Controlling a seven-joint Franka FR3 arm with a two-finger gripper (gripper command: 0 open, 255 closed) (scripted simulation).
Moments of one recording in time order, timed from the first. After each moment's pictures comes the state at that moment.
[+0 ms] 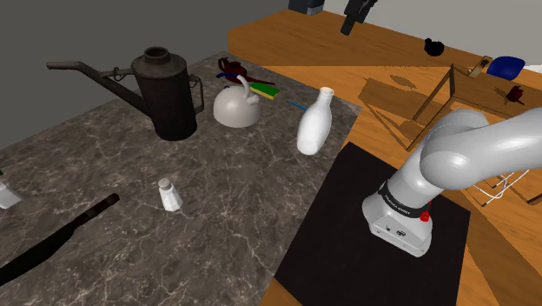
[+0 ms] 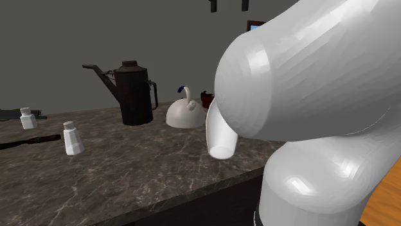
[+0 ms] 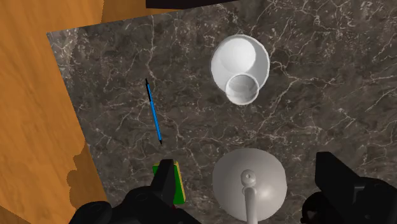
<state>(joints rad) -0.02 -0.77 -0.01 -2.28 -0.09 1.66 -0.12</state>
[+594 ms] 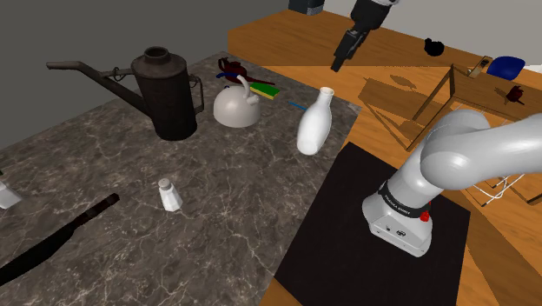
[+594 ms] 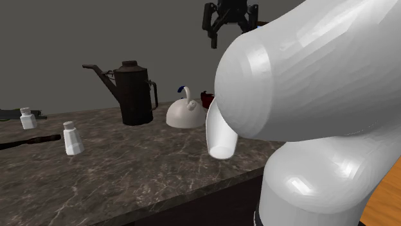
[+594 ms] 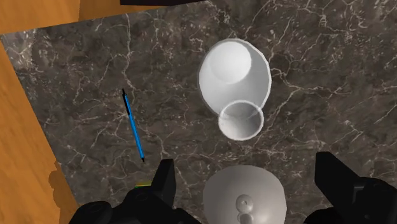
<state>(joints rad) -0.01 -0.87 -0.04 -2.57 -0.07 1.88 -0.12</state>
